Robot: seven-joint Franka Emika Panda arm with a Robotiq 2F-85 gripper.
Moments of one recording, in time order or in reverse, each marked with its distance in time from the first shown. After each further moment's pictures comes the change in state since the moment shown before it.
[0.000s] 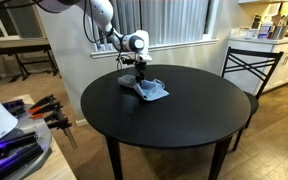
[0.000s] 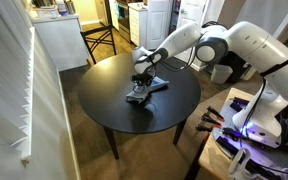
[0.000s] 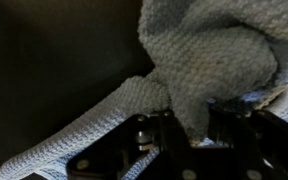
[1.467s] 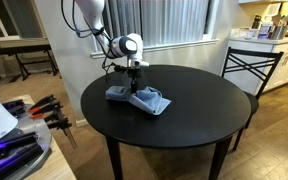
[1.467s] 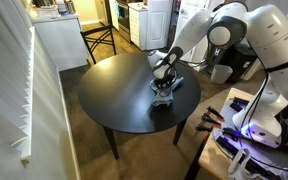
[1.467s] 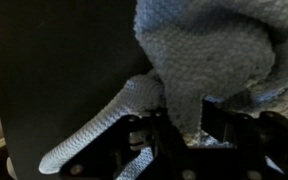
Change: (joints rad) arm 0.064 -0.272 -0.137 -0.590 -0.132 0.185 -0.209
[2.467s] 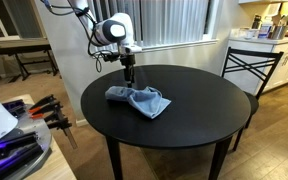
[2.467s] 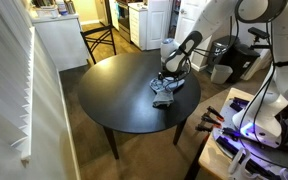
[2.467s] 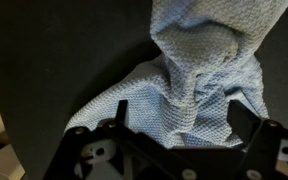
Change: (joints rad) arm 0.002 -0.324 -0.011 -0.371 0.000 0.306 0.007
